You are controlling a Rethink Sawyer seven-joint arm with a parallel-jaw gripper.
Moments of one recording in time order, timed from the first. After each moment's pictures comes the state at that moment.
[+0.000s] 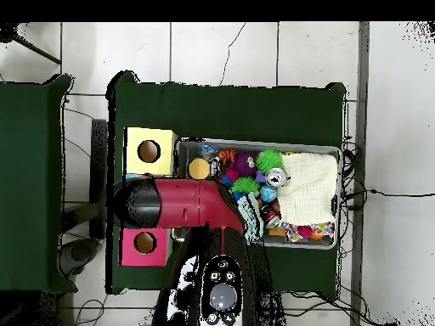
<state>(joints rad) 0.03 -0.77 -0.06 1.67 0.01 0.65 2.12</state>
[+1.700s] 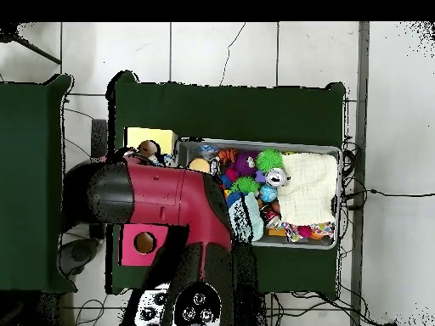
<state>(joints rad) 0.15 -0.82 -0.21 1.53 0.17 0.70 2.14</state>
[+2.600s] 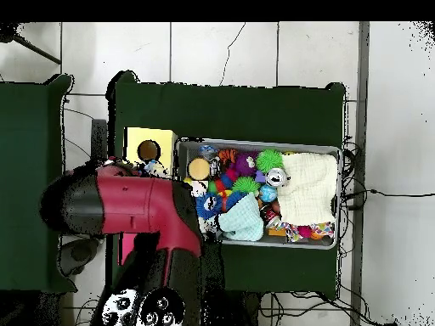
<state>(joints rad) 0.25 -0.79 -0.25 1.54 0.17 0.66 2.14</state>
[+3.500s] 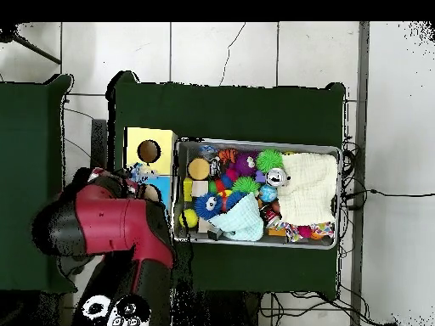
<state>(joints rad) 0.34 -0.76 -0.27 1.63 0.17 0.43 2.14</state>
